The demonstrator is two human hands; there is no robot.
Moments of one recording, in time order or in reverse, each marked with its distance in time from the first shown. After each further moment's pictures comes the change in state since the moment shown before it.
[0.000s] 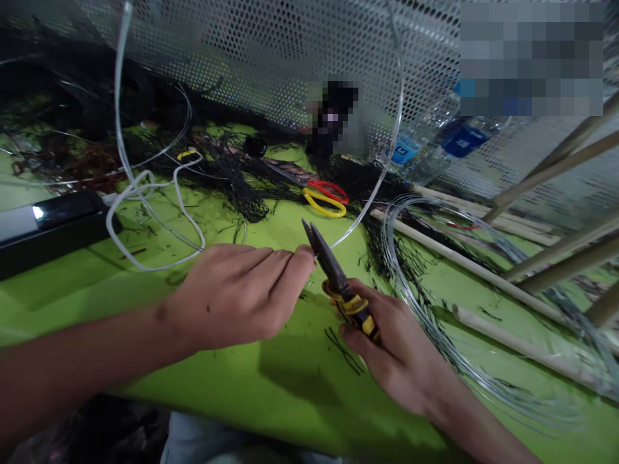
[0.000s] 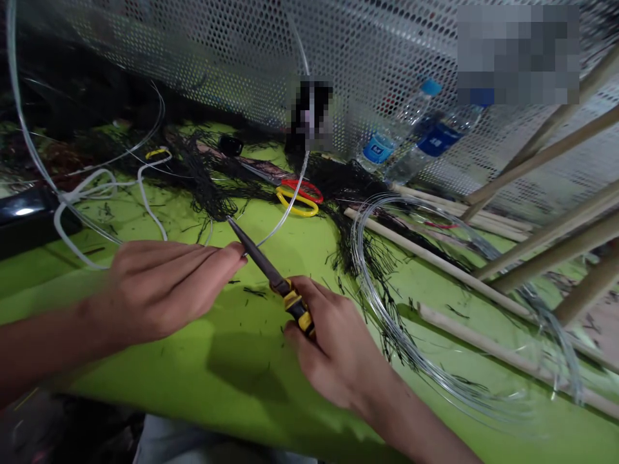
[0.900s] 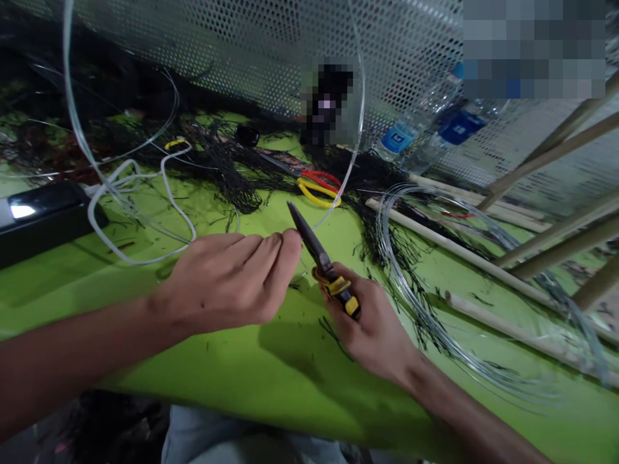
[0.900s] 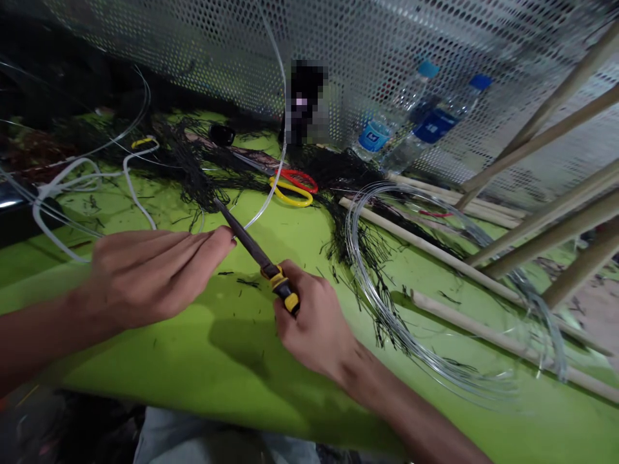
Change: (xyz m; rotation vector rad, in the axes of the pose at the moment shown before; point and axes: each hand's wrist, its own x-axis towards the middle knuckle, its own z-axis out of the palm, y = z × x) left_hand -0.001 -0.005 0.006 0.112 0.076 0.132; right_hand 0.013 0.003 0.023 0.138 0.076 0.050
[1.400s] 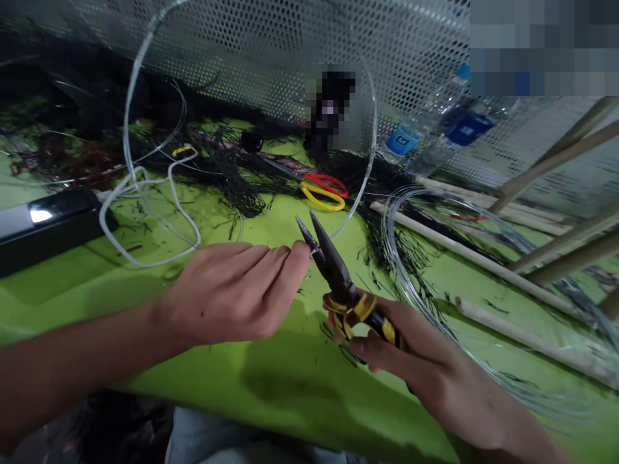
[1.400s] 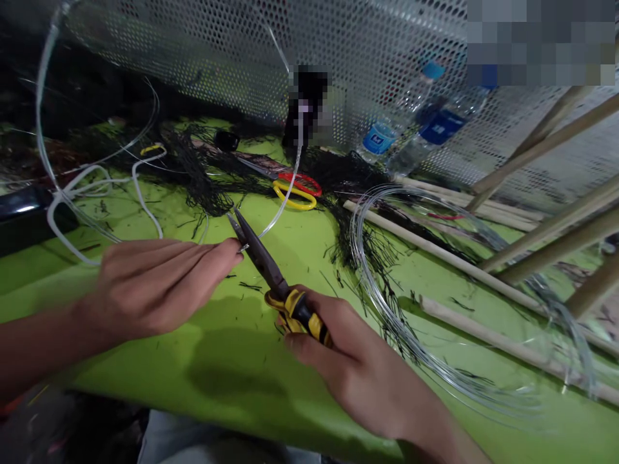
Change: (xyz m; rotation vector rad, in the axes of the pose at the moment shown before) left_hand 0.001 0.004 -0.005 -0.066 -0.019 -0.003; right_hand -0.038 0.000 -0.043 0.078 -0.145 0.293
